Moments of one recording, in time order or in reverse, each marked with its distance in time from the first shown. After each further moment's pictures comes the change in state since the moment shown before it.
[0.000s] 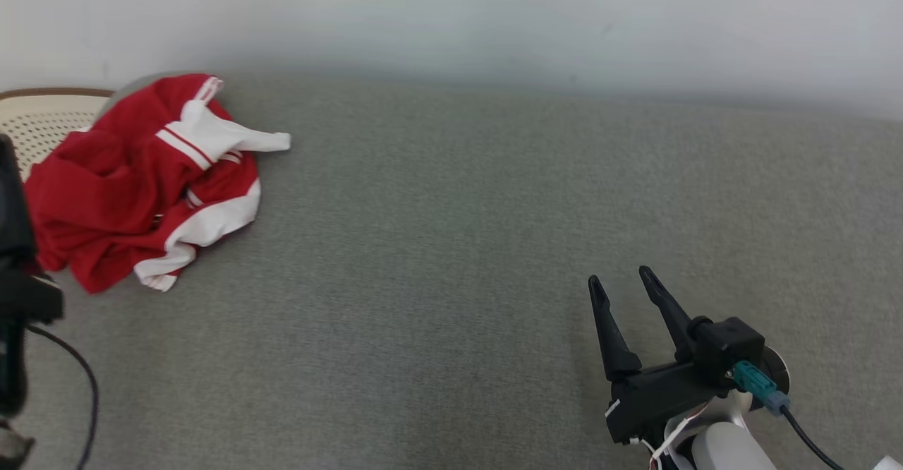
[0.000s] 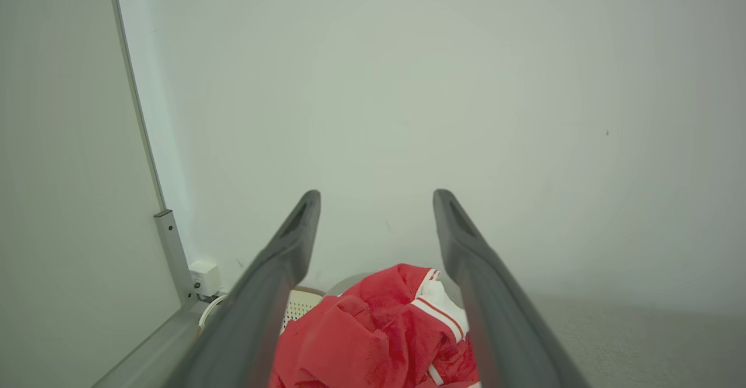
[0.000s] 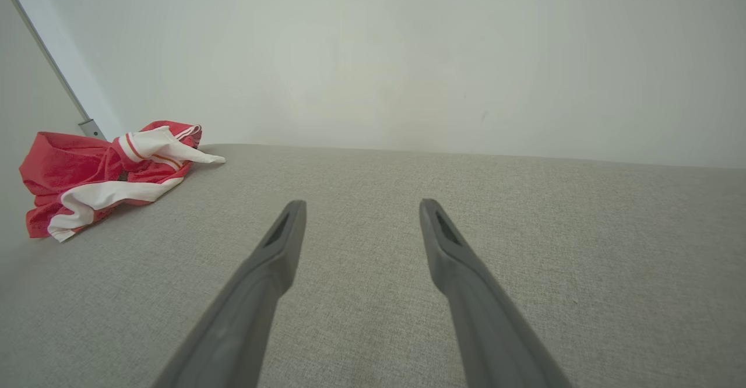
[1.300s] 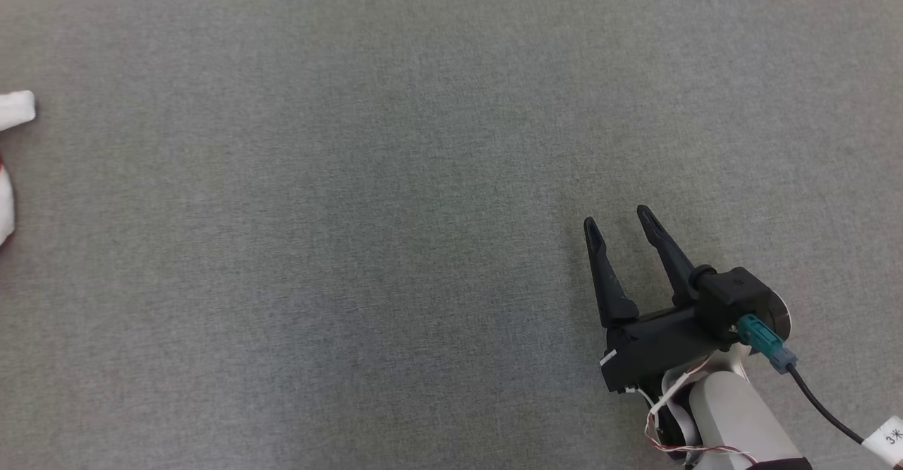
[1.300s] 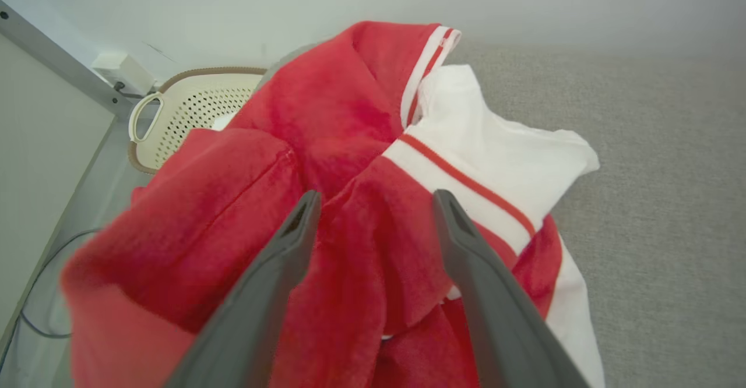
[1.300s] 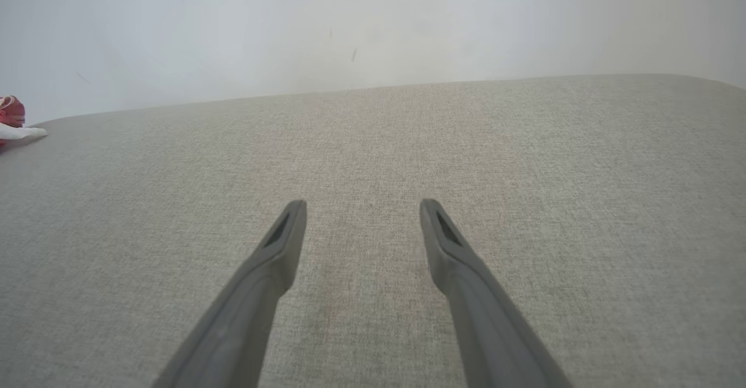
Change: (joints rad) left arm -0.516 0.273 -0.150 0.797 -0.054 -0.163 0.336; right arm -0.118 -0.014 0.021 -0.005 0.006 0.000 -0.022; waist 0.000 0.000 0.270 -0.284
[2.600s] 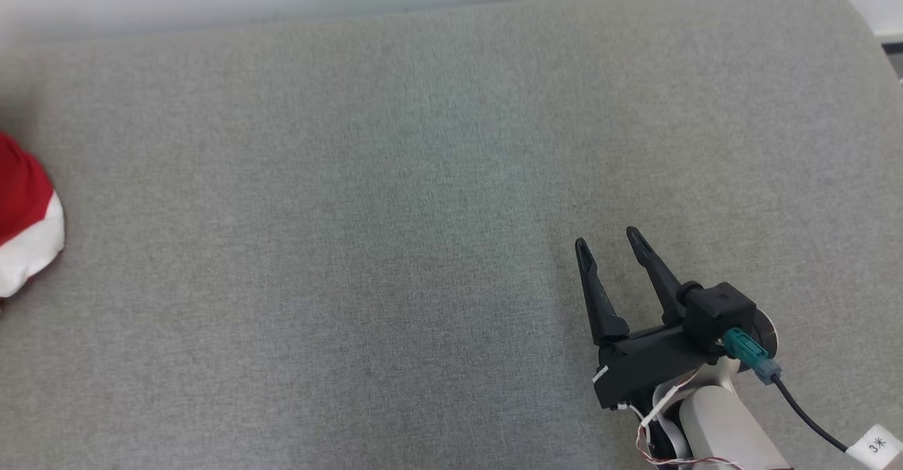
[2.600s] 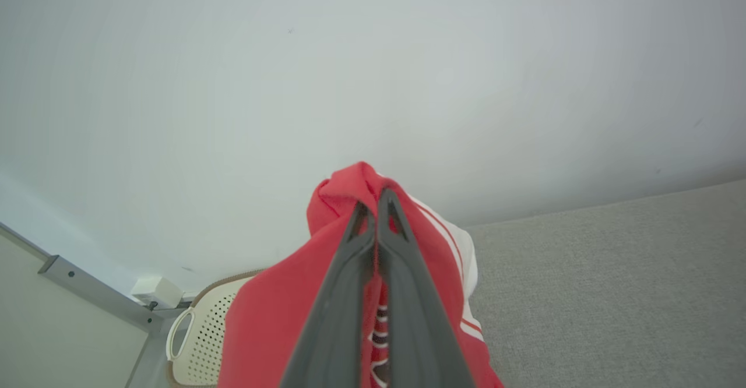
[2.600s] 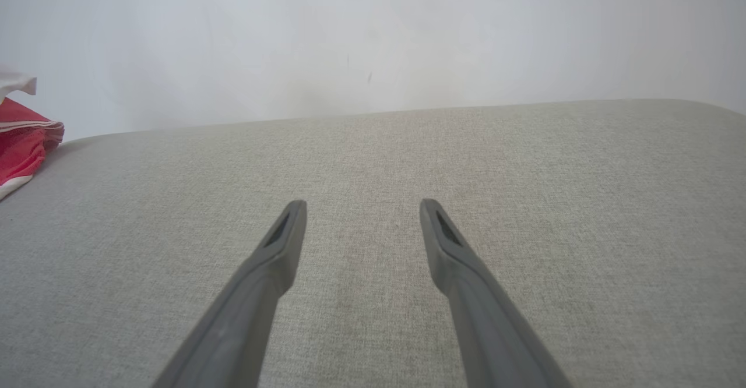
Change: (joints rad) left arm -0.165 0.078 -0.390 -0.105 -0.121 -0.001 -0.222; right arm 0.006 0.013 0.013 0.056 0.004 0.000 -0.018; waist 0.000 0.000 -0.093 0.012
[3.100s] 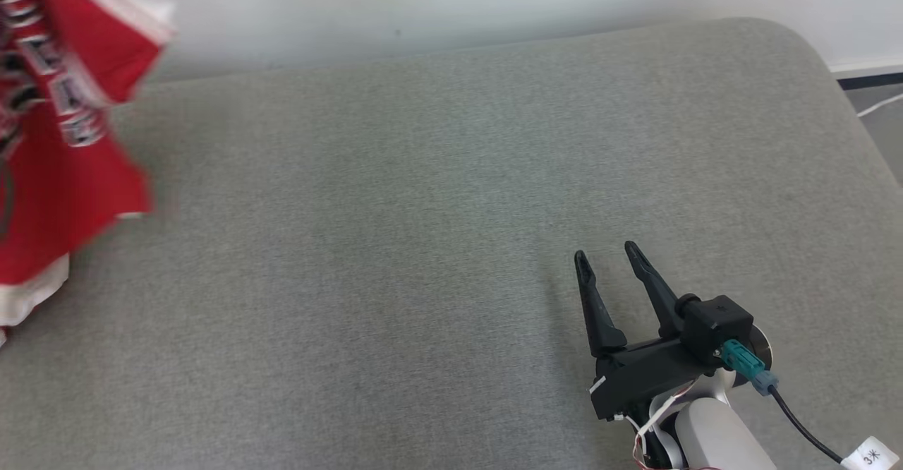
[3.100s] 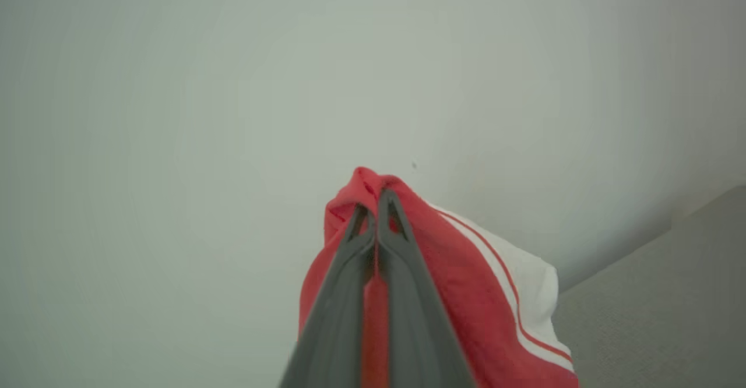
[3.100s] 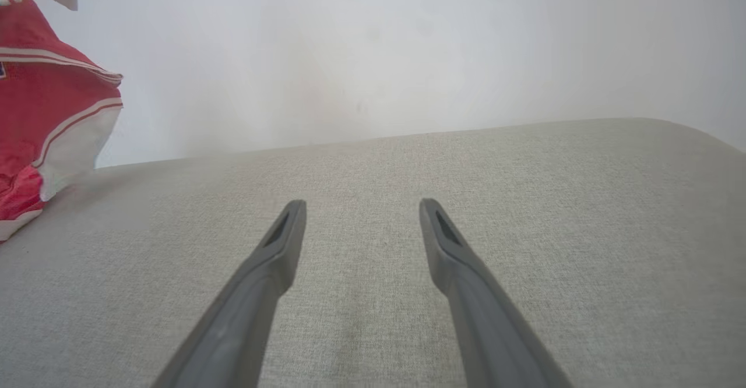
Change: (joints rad) left arm -0.079 -0.090 -0.075 -0.328 0.030 0.009 0.042; right arm 0.024 0.020 -0.009 0.020 0.014 0.000 -0.010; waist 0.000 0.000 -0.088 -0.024
